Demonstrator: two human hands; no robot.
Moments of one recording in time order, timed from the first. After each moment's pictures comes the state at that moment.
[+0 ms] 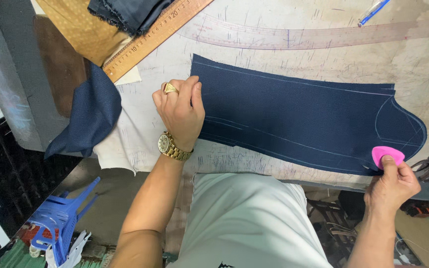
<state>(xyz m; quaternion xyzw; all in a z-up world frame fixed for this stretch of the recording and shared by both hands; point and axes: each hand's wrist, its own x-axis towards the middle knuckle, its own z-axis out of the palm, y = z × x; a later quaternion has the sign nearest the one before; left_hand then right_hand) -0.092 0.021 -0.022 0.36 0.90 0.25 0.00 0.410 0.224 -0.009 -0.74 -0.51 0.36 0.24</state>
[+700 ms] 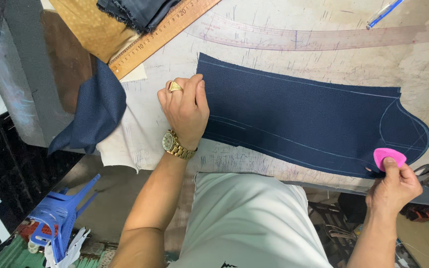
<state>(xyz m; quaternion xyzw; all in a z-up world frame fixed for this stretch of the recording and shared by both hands) -0.092 0.022 -0.025 0.36 0.90 0.26 -0.02 0.385 0.224 0.002 -0.75 -0.49 0.38 0.24</state>
